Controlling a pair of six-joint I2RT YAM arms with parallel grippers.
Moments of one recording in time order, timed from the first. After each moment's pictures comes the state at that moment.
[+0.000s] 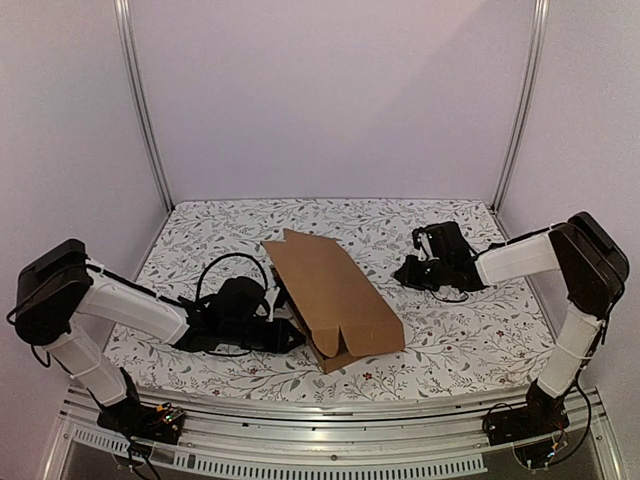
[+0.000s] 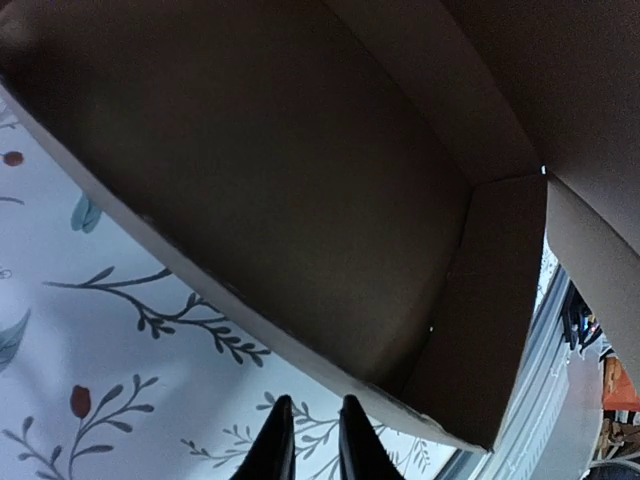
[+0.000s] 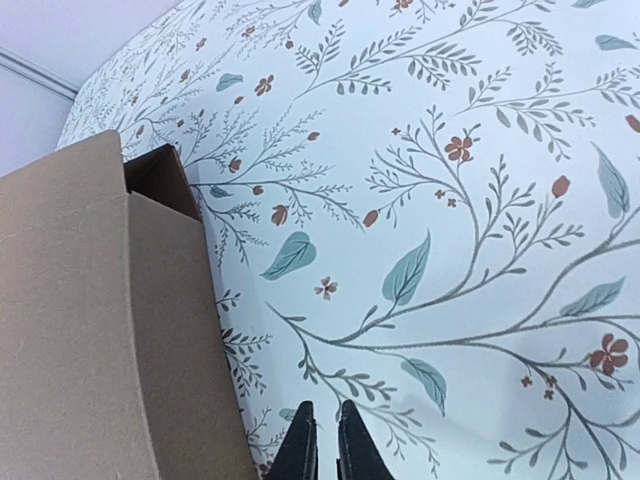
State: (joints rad) left arm -0.94 1.60 0.58 0.33 0.15 -0.75; right arm 0.52 1.82 0.90 0.19 -0.14 0.63
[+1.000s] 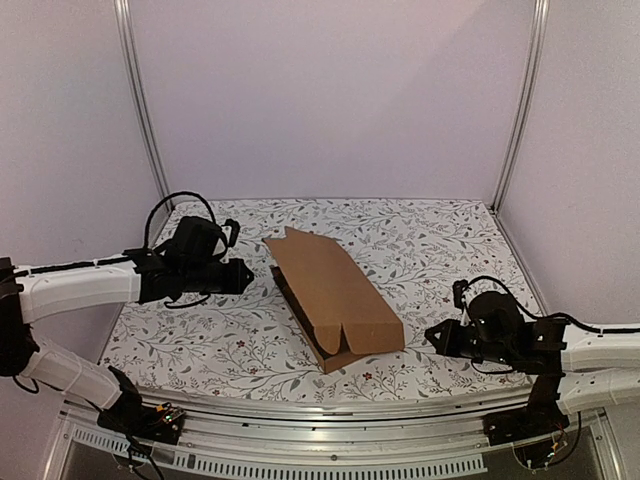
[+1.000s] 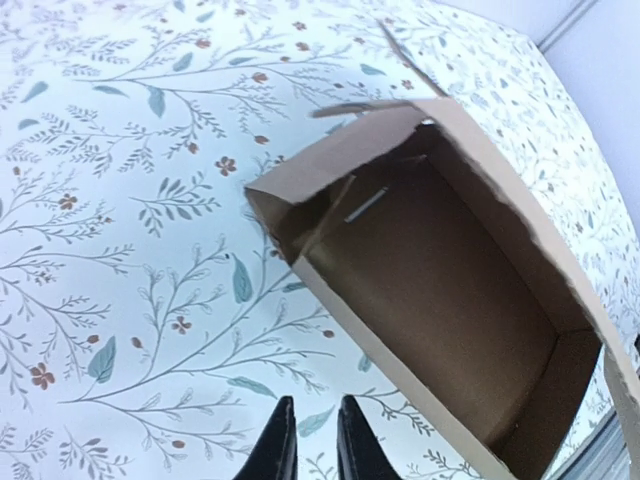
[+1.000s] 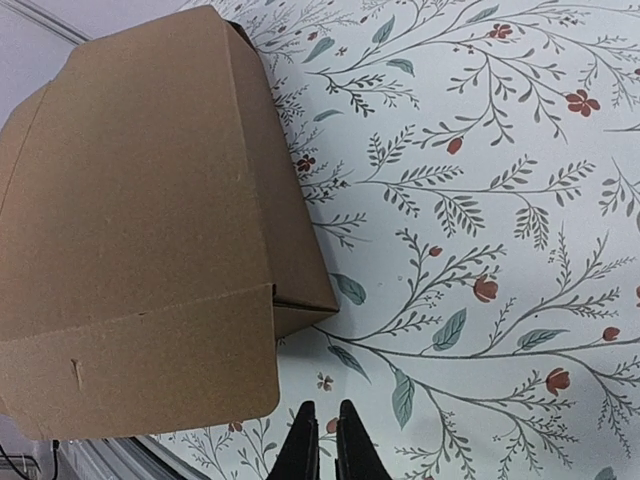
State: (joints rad) left arm -0.68 1.30 0.79 -0.21 -0.09 -0.49; right arm 0.93 0.91 0.33 -0.09 0.20 0.93
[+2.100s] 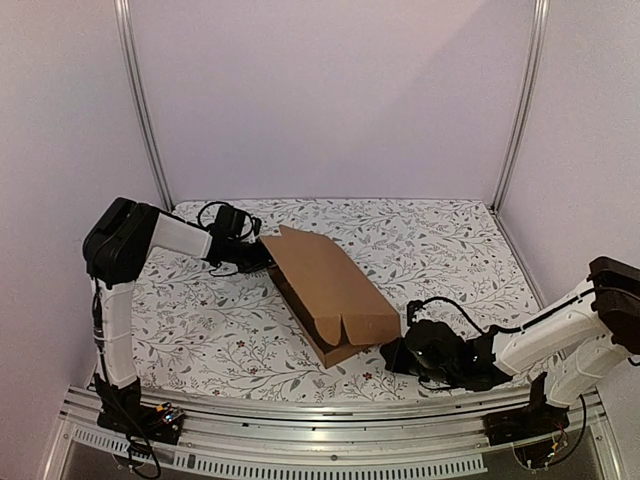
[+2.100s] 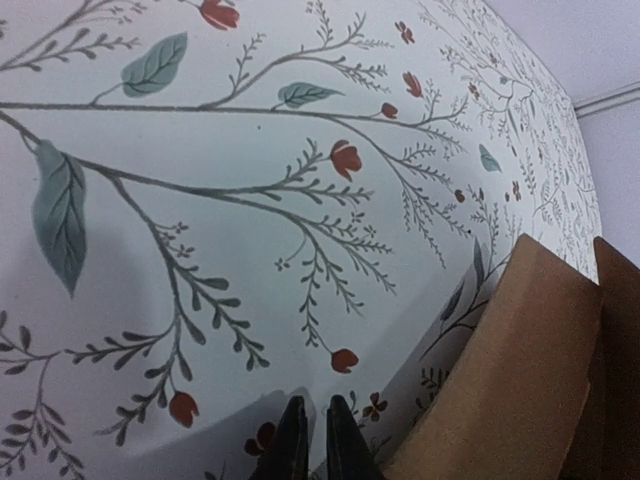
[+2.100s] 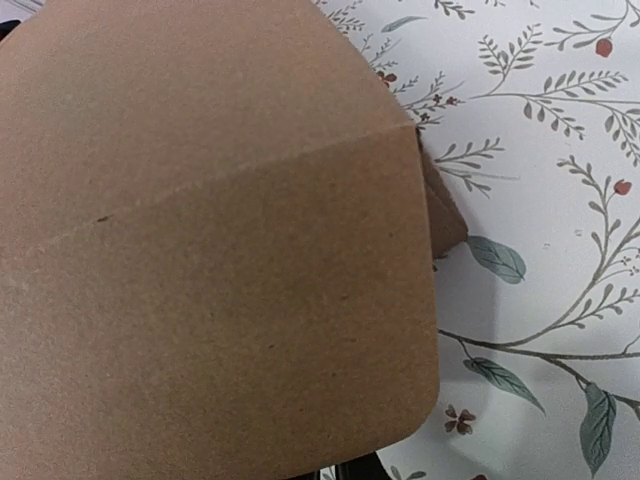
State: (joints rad) left arm -0.37 2.15 1.26 0.11 0.31 -0.57; right arm 1.18 1.48 0.43 0.33 0.39 1.15
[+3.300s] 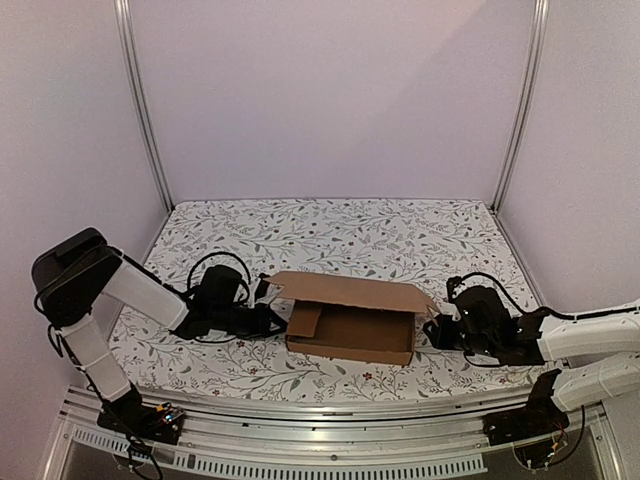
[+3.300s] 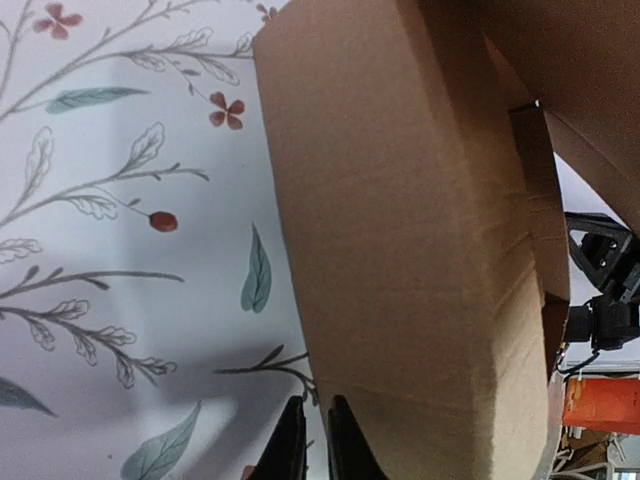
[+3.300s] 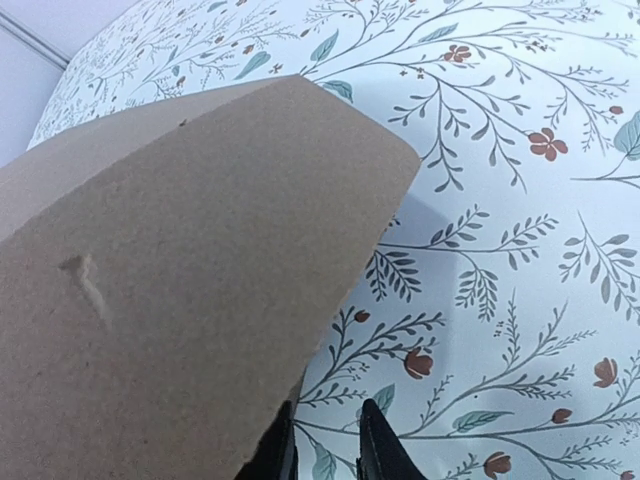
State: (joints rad) left arm -0.67 1.74 0.53 0.50 0.42 -0.70; right arm 0.84 1.16 0.34 0.08 0.24 0.82
